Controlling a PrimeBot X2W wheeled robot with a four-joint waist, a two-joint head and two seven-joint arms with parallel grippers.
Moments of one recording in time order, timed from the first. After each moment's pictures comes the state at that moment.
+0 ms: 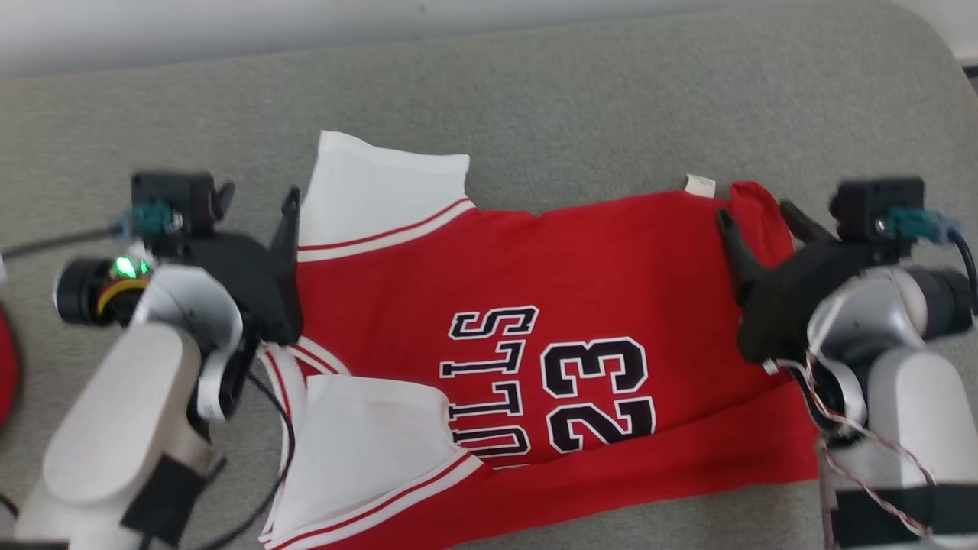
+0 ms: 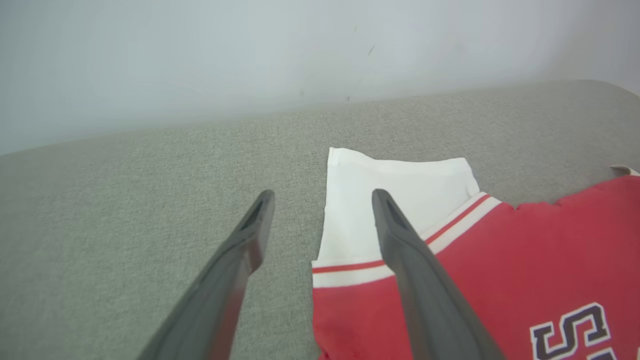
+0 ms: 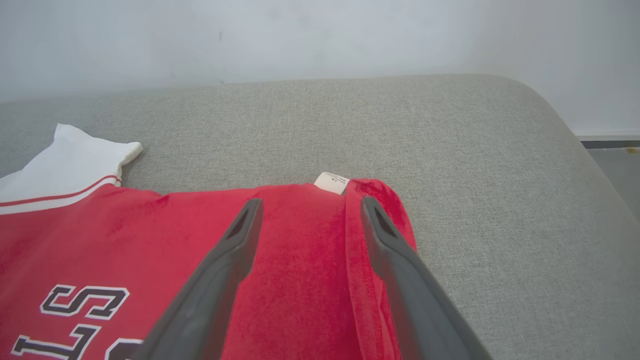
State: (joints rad) left arm -0.70 0.35 -0.40 0.32 -0.53 0.09 0.28; right arm -0.45 -0.09 -0.09 -0.05 0.08 0.13 0.65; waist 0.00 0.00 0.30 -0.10
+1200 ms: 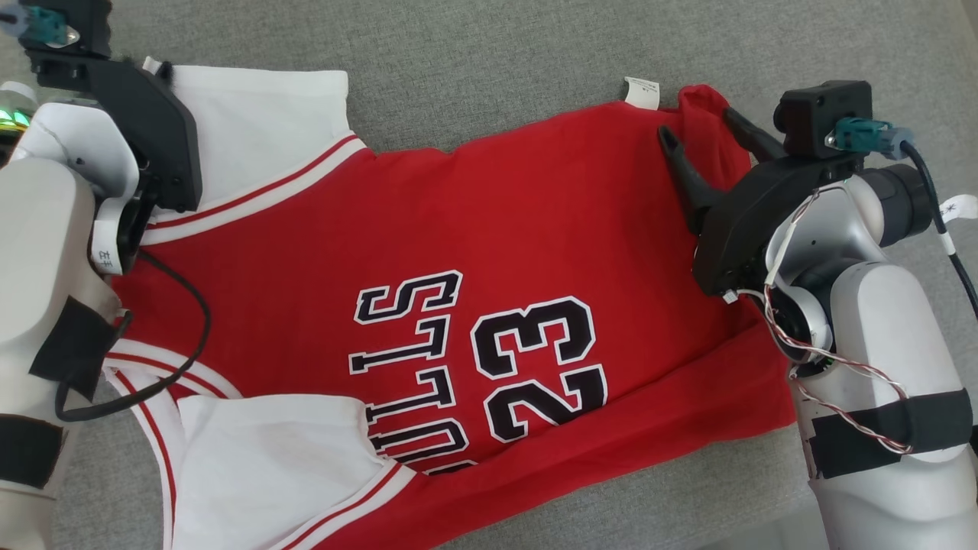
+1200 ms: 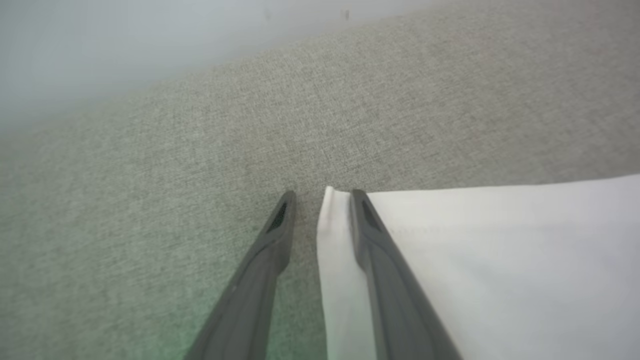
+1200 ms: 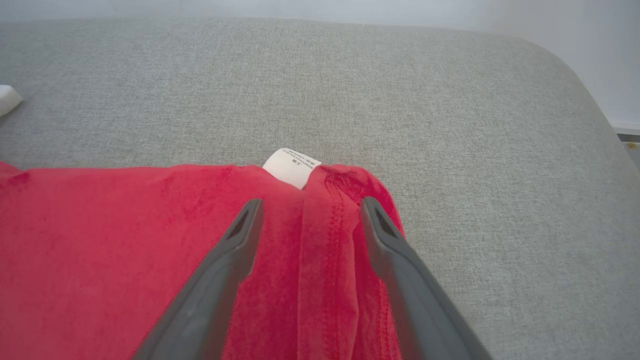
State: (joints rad) left arm -1.09 0.42 -0.46 0.68 -0.48 0.03 0.46; right arm -0.66 -0.16 0.07 0.10 0.14 0.13 0.57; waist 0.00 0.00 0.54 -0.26
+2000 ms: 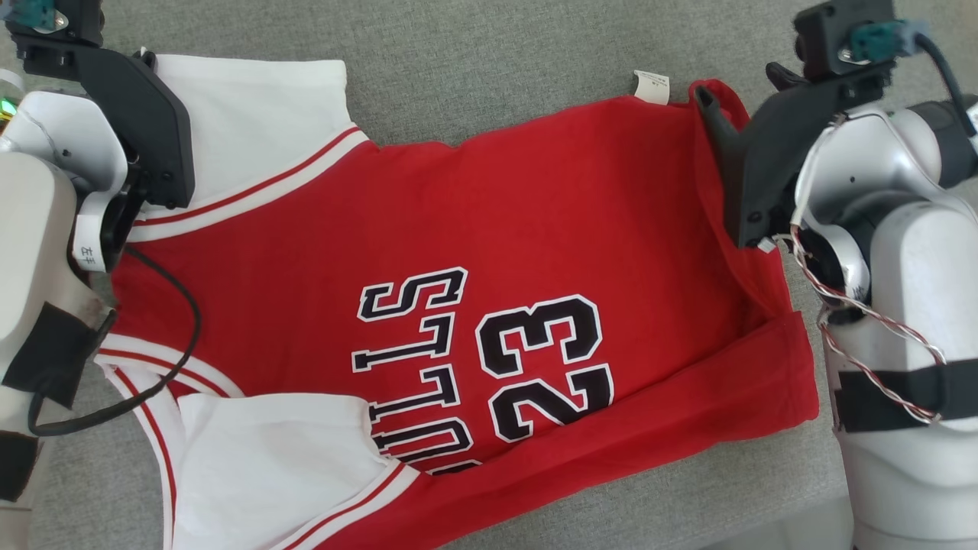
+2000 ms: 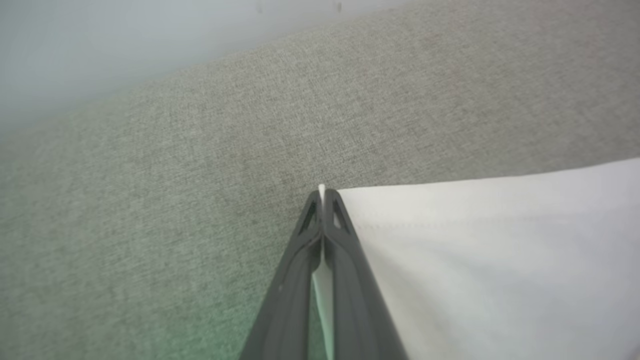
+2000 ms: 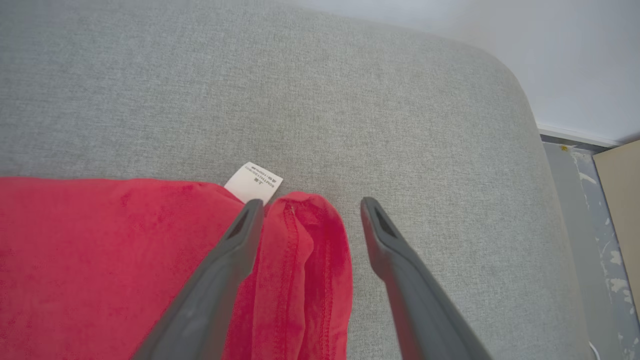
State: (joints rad) left arm -1.07 0.46 -0.47 0.54 -0.51 0.03 0.55; right arm -0.77 -0.19 0.07 0.00 0.03 0.13 0.88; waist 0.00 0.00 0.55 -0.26
